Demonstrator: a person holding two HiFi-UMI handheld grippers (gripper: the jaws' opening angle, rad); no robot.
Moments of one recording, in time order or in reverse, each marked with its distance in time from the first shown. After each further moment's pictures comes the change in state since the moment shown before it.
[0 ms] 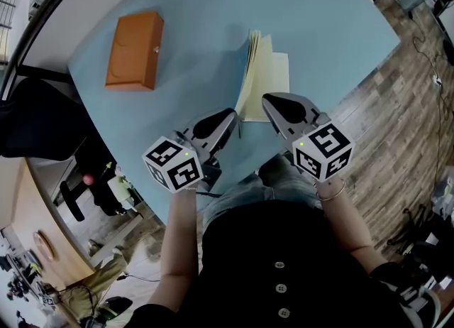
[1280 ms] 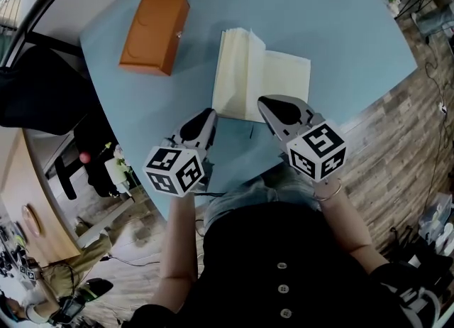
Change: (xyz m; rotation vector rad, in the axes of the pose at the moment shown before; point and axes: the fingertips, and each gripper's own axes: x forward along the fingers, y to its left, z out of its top) left arm -0.070 0.075 -0.011 0.013 -0.011 0.464; right arm 0.052 0.033 -0.010 -0.045 0.095 0.142
